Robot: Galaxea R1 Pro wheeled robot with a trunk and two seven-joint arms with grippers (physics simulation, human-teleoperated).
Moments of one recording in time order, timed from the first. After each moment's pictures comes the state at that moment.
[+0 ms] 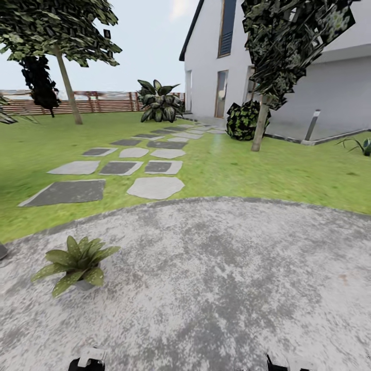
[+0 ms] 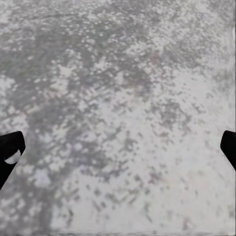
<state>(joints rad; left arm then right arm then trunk) -0.43 0.16 0.21 -0.06 -0.26 -0.34 -0.17 -0.32 -0.10 -0.21 -0.17 0.09 -0.49 -0.03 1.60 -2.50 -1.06</state>
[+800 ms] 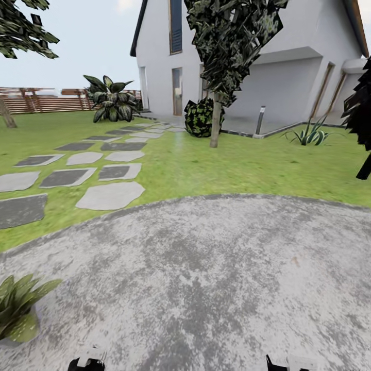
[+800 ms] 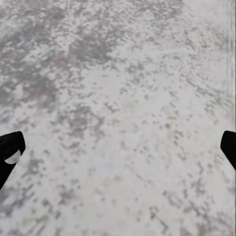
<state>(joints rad) -0.43 0.16 0.21 -0.06 -0.26 -0.34 -0.17 -0.32 -0.10 -0.21 -0.17 0.09 -0.49 -0.03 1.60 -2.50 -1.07</state>
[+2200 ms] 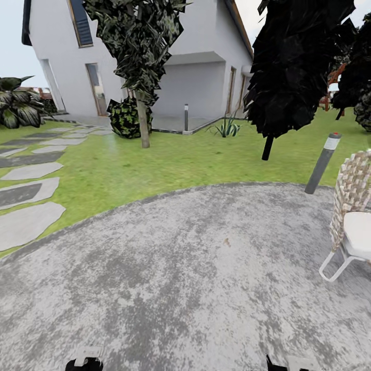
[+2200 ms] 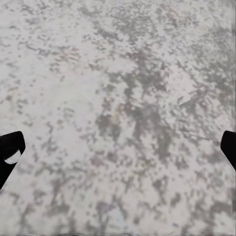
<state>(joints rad) -0.43 0.17 0.21 -0.06 -0.18 -0.34 -0.17 -0.32 -0.10 -0.21 -0.17 0.09 -0.49 -0.03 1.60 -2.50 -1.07</state>
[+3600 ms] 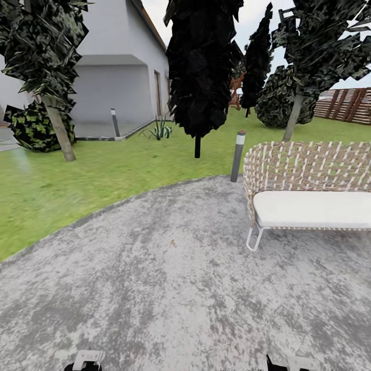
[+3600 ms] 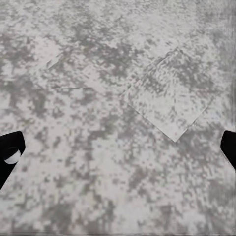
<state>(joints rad) -0.41 0.17 0.21 -0.08 -0.17 -0.34 -0.17 -0.32 -0.10 -0.21 -0.17 0.09 -0.49 -0.03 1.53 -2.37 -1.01</state>
